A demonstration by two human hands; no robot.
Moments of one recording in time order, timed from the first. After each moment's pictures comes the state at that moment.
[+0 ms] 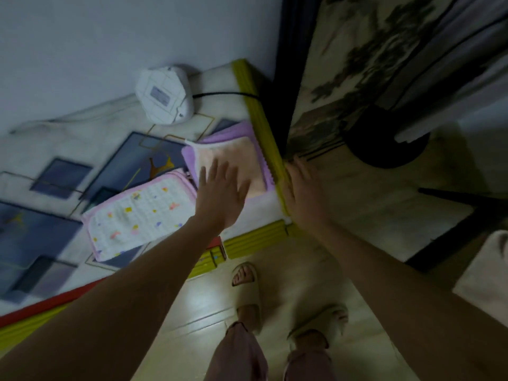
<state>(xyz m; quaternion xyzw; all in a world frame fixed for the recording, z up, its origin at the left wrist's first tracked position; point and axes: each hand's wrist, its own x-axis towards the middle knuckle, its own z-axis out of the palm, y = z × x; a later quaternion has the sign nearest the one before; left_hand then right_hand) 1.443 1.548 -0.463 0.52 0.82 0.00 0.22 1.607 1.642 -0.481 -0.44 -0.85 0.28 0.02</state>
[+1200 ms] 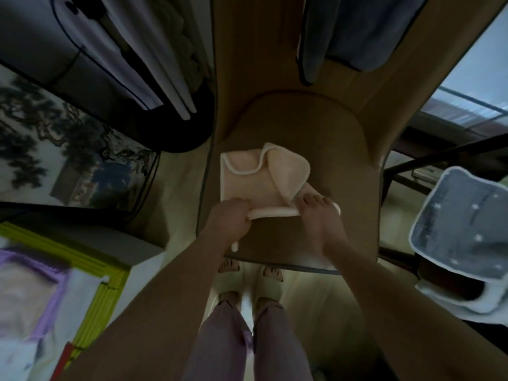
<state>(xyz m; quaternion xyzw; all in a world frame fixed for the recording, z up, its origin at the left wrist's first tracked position) 1.940 1.659 -0.427 0.82 0.46 -0.18 0.29 2.133 1.582 -0.429 -0.70 -0.69 0.16 -0.11</state>
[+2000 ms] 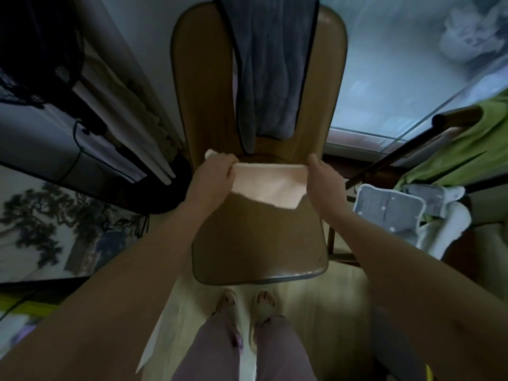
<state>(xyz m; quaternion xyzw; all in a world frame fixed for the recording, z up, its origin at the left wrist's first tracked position) 1.999 1.743 -0.205 0.87 0.40 0.12 0.27 2.199 1.623 -0.211 -0.85 -0.52 0.07 0.08</state>
